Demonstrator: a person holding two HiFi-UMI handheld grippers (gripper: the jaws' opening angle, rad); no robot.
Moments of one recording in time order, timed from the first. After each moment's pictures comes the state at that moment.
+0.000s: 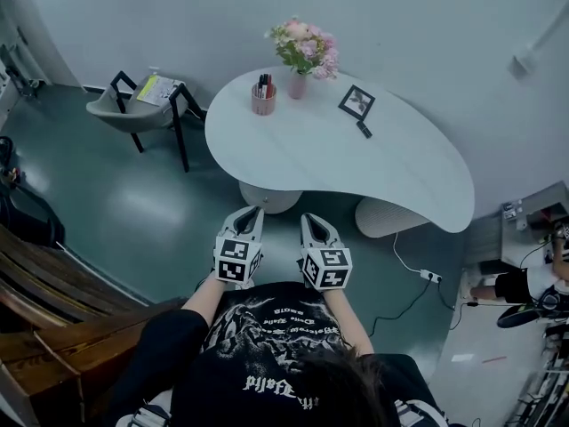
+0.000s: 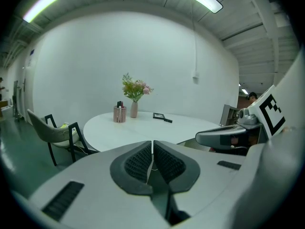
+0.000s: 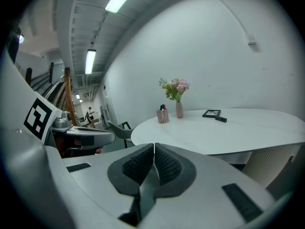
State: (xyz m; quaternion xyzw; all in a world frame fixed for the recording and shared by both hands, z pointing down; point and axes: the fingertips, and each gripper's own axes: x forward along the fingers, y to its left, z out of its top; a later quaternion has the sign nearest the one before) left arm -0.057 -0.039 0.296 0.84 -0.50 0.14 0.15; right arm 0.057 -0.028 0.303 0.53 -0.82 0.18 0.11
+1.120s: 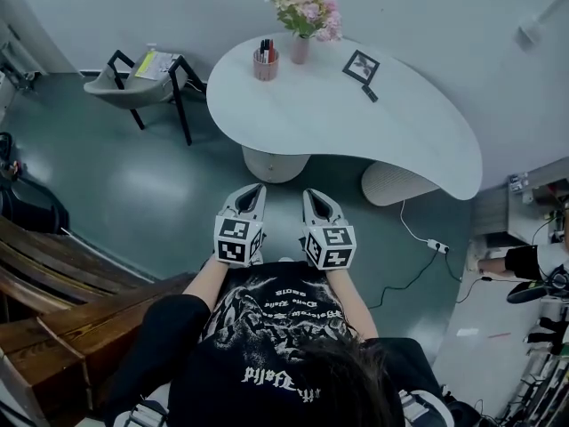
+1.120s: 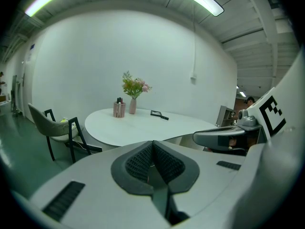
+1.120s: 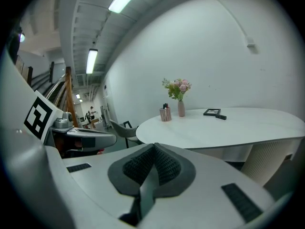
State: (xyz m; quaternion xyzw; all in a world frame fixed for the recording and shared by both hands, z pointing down) left arm -0.065 -0.006 0.305 0.85 -0.48 0.14 0.17; right arm 0.042 0.004 0.307 0.53 -0.82 0.18 0.11
